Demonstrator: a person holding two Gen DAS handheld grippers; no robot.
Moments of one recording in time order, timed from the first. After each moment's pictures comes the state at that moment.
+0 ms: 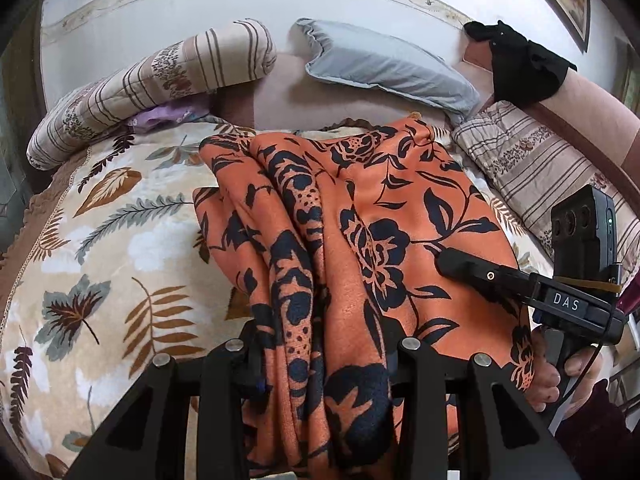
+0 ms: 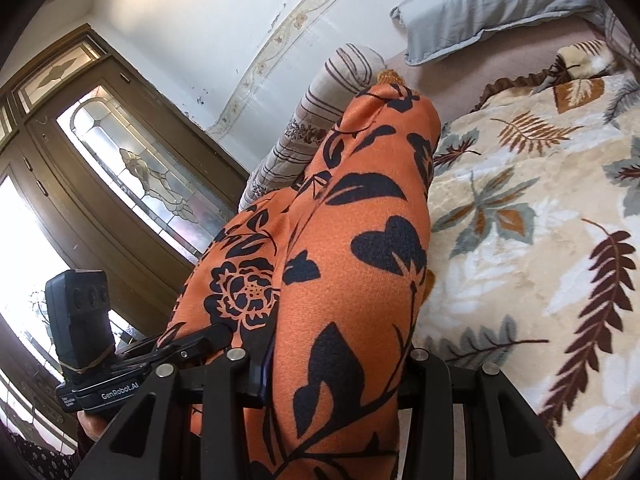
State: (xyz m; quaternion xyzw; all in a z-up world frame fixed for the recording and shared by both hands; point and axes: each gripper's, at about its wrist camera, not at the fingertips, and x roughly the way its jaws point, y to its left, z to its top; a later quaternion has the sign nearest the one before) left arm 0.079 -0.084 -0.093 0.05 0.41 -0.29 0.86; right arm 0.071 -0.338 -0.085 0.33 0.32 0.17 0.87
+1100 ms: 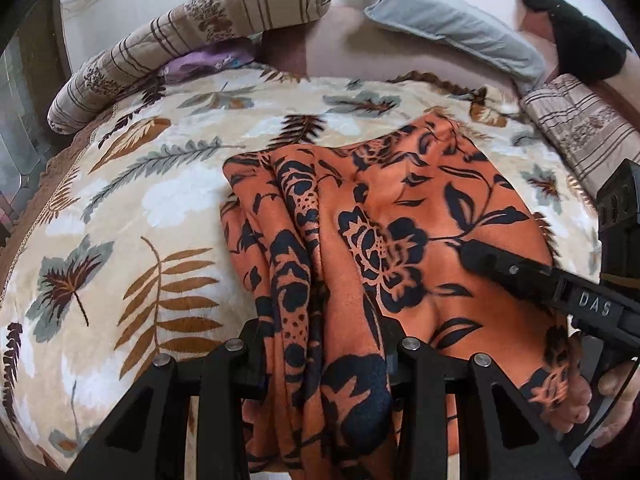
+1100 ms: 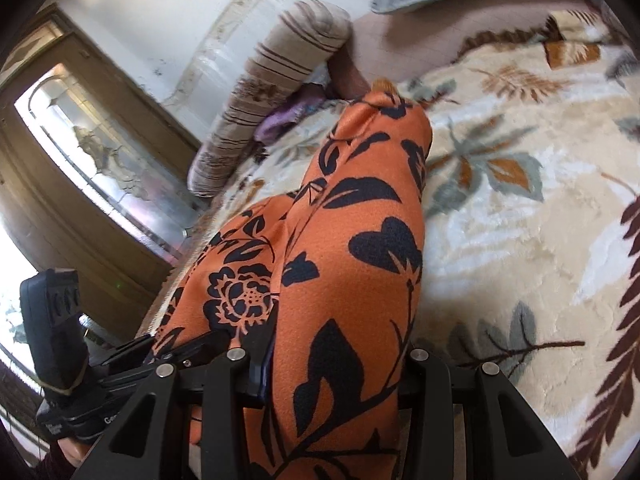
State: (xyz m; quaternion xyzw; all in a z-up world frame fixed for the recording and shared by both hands) left arm 0.130 -0.084 -0.185 0.08 0.45 -0.19 0.87; right arm 0.128 -0.315 -0.166 0.31 0.39 0.11 0.86
